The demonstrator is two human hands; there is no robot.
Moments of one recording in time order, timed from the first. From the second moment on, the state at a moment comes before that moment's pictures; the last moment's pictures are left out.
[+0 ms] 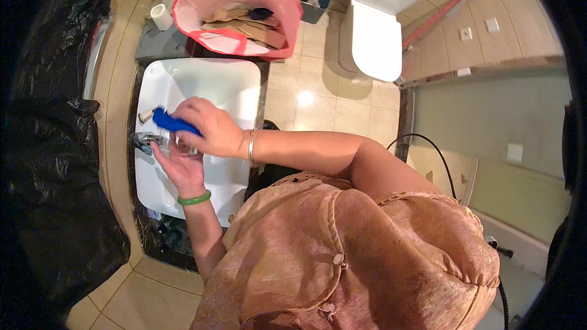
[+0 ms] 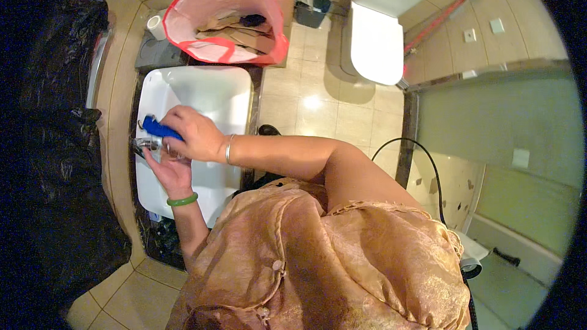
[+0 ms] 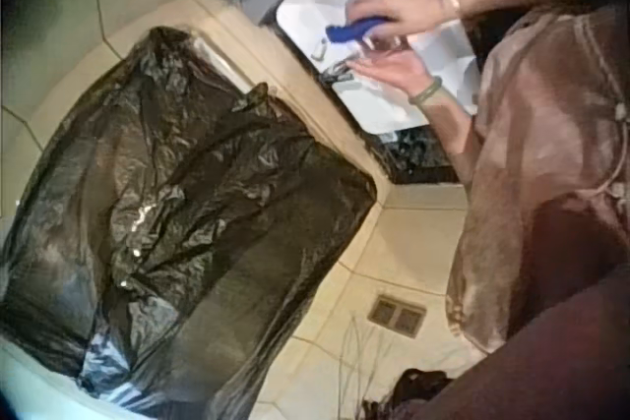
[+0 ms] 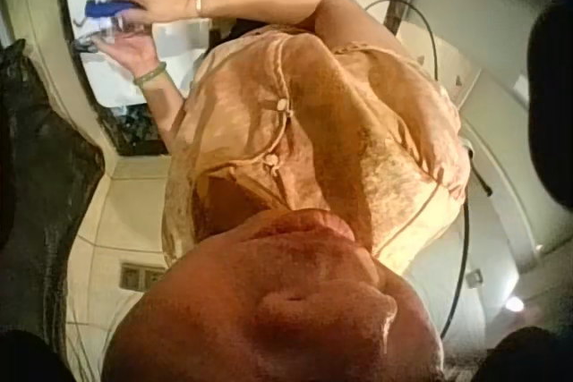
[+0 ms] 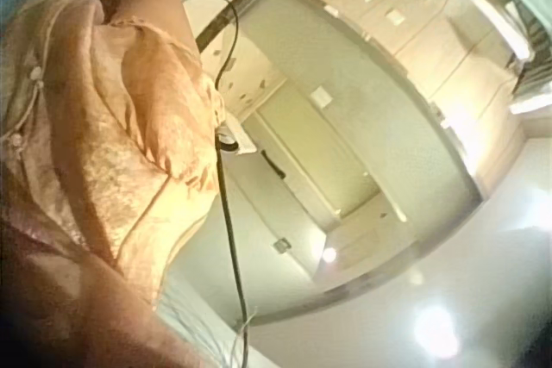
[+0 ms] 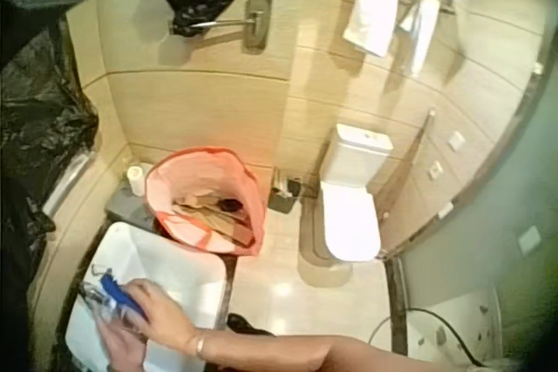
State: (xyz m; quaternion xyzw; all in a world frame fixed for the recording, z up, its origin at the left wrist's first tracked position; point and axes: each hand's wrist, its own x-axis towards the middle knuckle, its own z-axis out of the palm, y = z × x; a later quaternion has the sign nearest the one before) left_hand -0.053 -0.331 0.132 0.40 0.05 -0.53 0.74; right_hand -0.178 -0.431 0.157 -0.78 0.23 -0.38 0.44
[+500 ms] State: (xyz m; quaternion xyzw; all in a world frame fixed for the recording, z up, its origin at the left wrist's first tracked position) left_hand -0.106 -0.256 0.108 0.39 0.06 -0.62 0.68; right_hand -0.228 -0.349 0.151 -0.69 0.35 -0.38 0.50
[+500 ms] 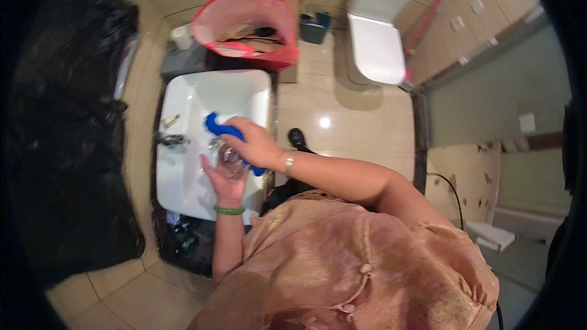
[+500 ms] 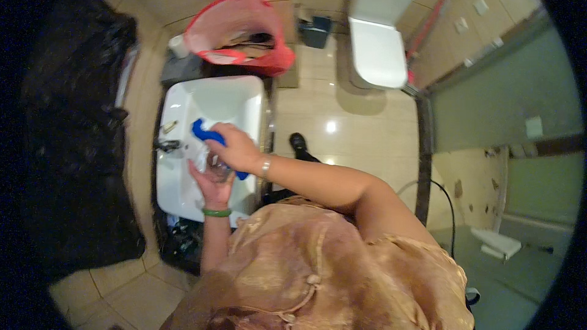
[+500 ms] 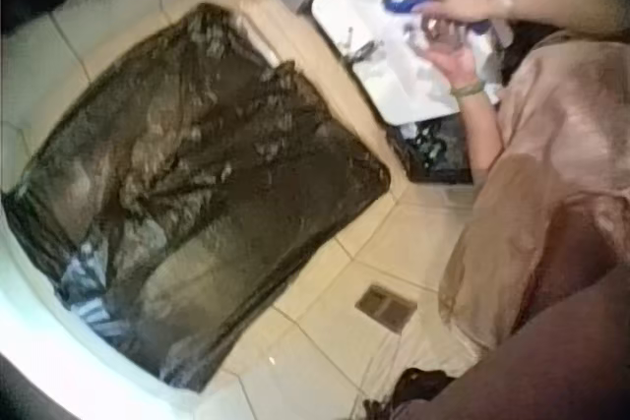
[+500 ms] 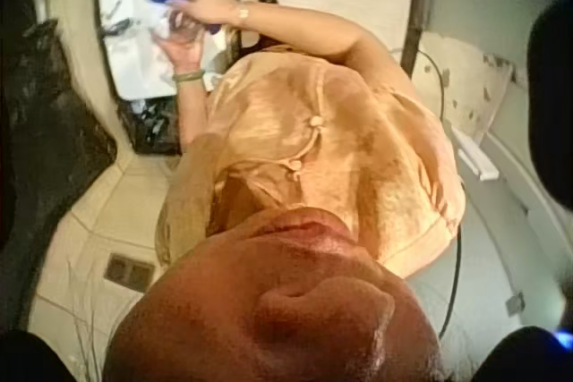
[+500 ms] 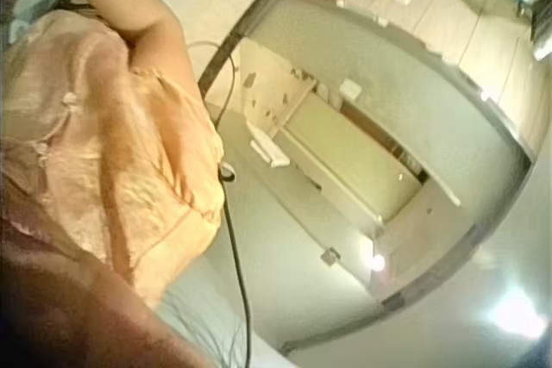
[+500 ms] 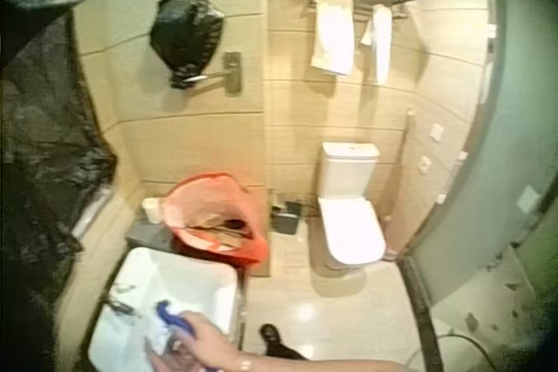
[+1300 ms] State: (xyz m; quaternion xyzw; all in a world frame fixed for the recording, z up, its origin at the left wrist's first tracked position) left_hand -0.085 -0.225 0.073 0.29 0.04 -0.56 0.78; right_hand -0.223 -0.299 0.161 -0.84 0.21 -0.36 0.36
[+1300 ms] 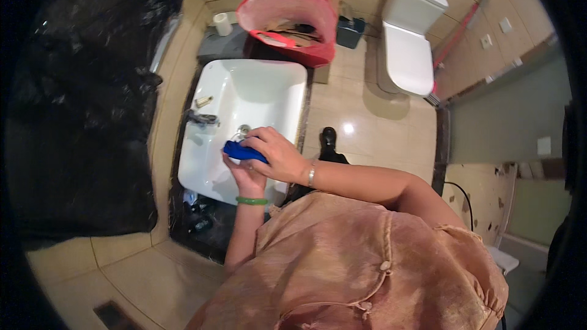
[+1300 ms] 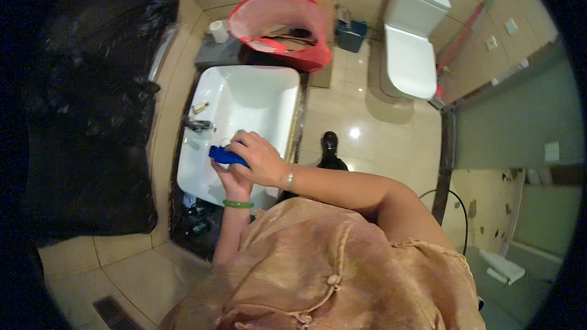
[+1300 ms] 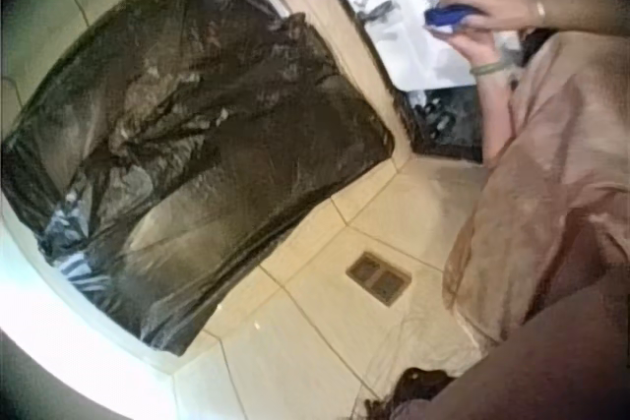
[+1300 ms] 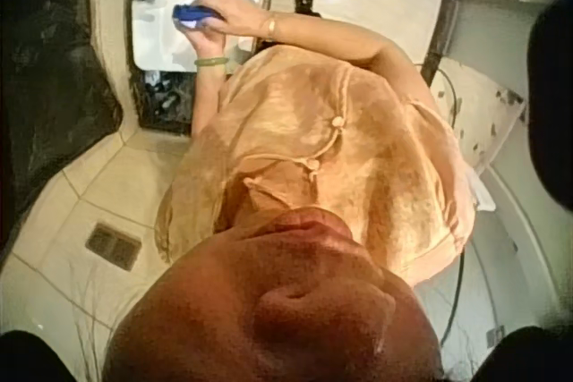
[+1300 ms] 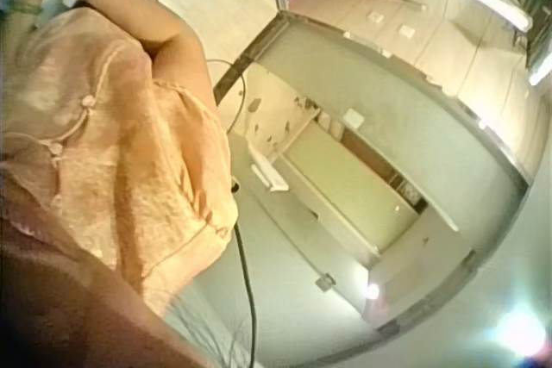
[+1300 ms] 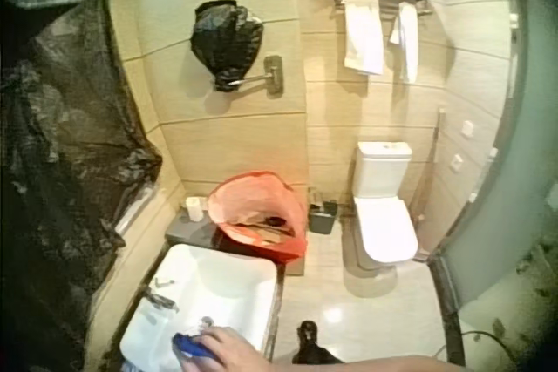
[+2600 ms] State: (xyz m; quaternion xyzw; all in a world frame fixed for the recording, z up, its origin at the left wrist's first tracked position) left_hand -0.091 -0.203 0.098 0.27 0.03 -0.66 0.70; right_hand -0.214 -0.320 0.148 -0.73 0.32 -0.21 0.56
